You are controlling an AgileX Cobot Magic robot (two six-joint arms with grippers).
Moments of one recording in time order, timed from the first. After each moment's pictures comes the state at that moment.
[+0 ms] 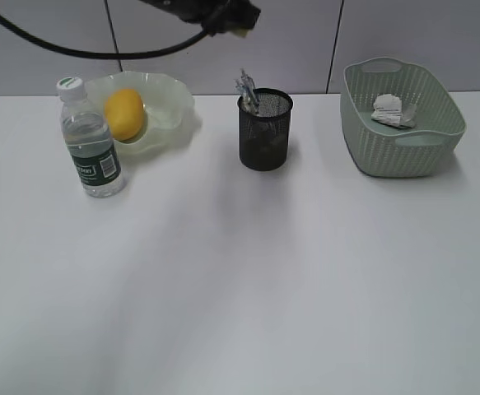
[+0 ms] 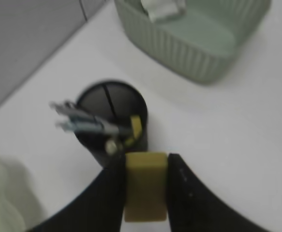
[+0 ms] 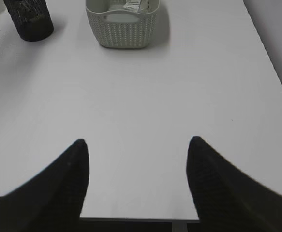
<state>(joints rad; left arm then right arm) -0.54 1.95 -1.71 -0.45 0.54 0.61 0.06 -0.01 -0.50 0.01 1.04 -0.02</state>
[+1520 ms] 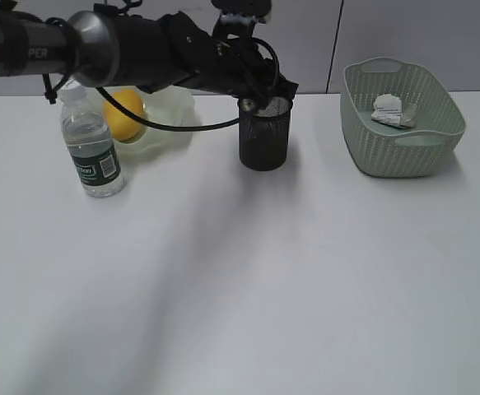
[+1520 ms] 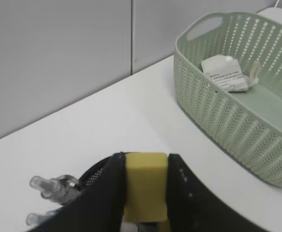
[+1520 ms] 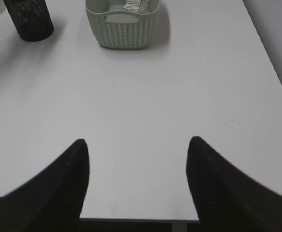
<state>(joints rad) -0.60 2.28 -1.82 -0.61 0.14 0.60 0.06 -0.01 -0.50 0.01 1.04 -0.02</state>
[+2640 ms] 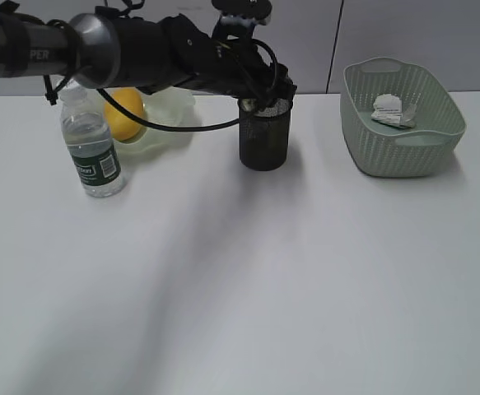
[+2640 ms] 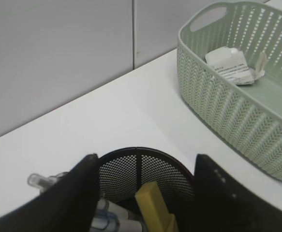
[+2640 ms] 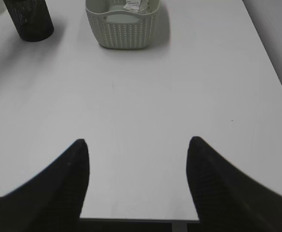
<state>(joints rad) -0.60 2.29 -1.82 -0.59 0.13 0.60 0.06 -0.01 -0.50 0.01 1.04 -0.02</state>
